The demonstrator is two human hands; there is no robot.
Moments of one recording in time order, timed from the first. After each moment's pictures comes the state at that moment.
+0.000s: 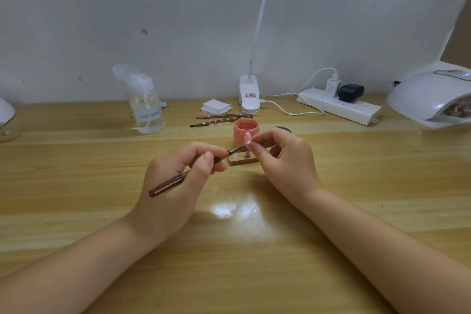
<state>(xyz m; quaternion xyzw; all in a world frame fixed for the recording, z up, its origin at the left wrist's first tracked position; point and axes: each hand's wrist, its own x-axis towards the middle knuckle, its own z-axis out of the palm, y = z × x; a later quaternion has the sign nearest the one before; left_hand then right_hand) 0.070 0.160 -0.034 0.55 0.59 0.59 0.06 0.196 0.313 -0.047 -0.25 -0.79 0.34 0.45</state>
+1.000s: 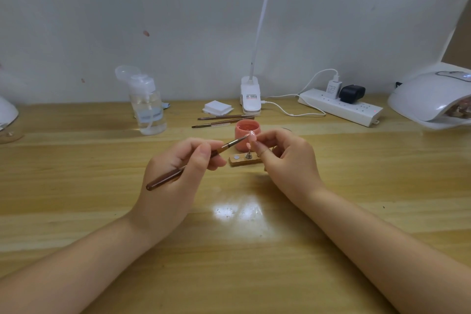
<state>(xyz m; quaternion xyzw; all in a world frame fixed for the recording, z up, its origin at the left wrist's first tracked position) 0.070 0.162 -0.032 0.53 0.57 0.63 0.08 0.195 0.311 -0.044 -0.26 -0.78 0.35 0.45</state>
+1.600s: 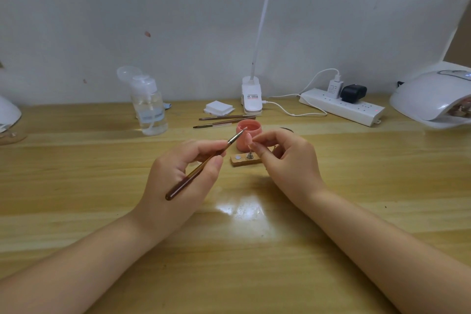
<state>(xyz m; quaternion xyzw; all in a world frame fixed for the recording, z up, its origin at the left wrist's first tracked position) 0.066 0.161 -0.033 0.57 0.58 0.59 0.03 0.196 0.311 -0.046 -0.25 -0.79 0.34 0.45</state>
